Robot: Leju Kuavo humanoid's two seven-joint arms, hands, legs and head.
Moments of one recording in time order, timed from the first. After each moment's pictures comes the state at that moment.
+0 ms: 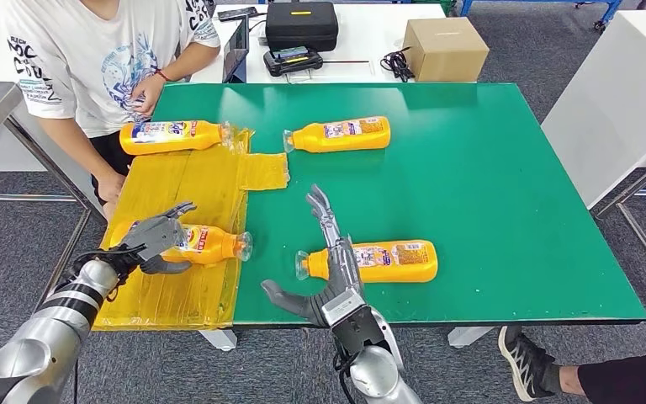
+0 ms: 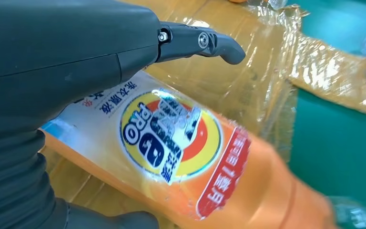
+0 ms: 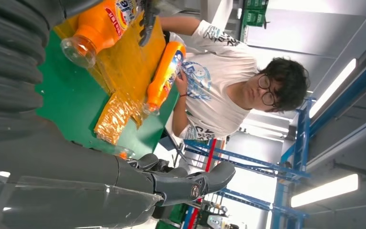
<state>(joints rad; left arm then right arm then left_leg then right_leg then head) -0.65 0.10 0.02 -0.45 -0.92 -0.15 -0.44 -0.06 0.25 0.54 -1.47 0.24 -0.17 -0.62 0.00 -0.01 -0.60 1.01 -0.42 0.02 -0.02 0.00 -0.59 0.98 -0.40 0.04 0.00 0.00</state>
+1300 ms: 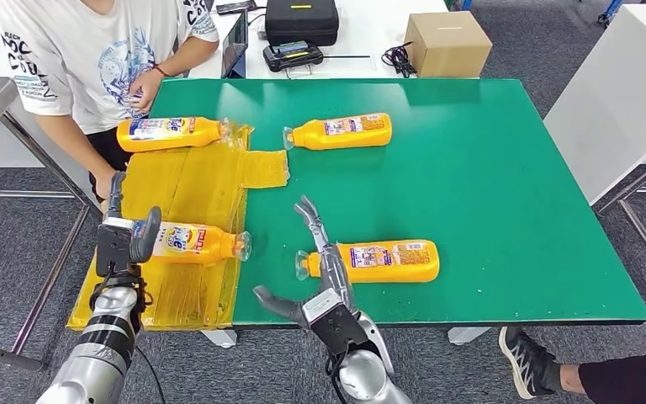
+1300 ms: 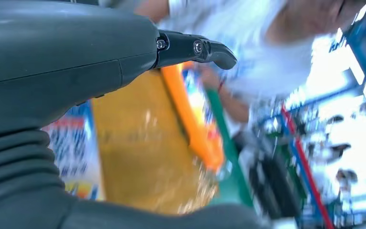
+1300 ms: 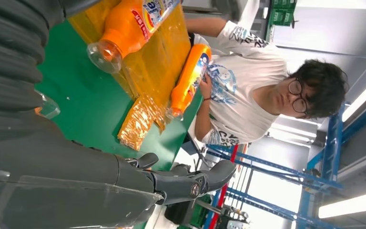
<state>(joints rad) -0.46 -0.09 0.20 -0.76 -0.33 0.42 -0.68 -0.07 0.26 0.56 -1.39 0.28 -0.21 -0.59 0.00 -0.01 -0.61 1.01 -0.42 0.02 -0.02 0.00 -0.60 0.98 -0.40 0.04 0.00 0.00</state>
